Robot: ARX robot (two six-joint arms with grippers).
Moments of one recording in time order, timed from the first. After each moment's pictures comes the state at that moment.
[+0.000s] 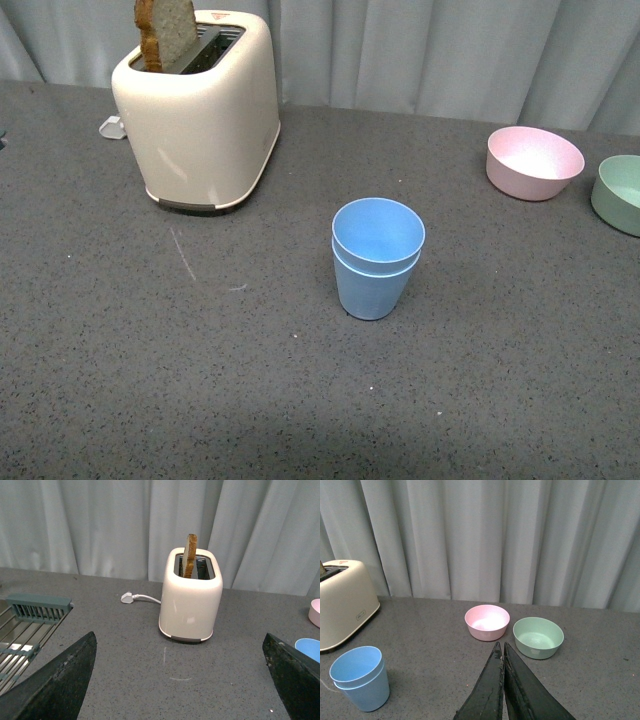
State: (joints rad) left arm 0.00 0.00 0.02 0.00 0.00 0.00; right arm 0.00 0.00 0.00 0.00 0.00 0.00
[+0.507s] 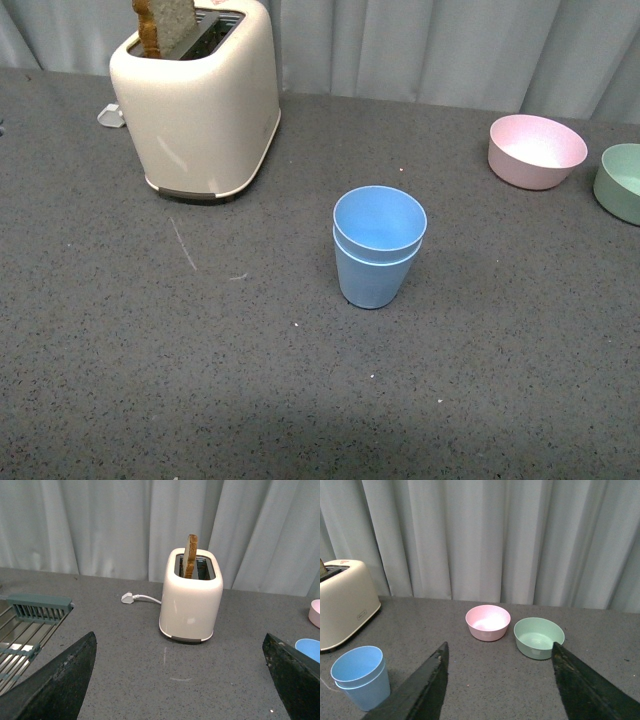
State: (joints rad) left arm 0.00 0.00 0.02 0.00 0.00 0.00; right arm 0.00 0.00 0.00 0.00 0.00 0.00
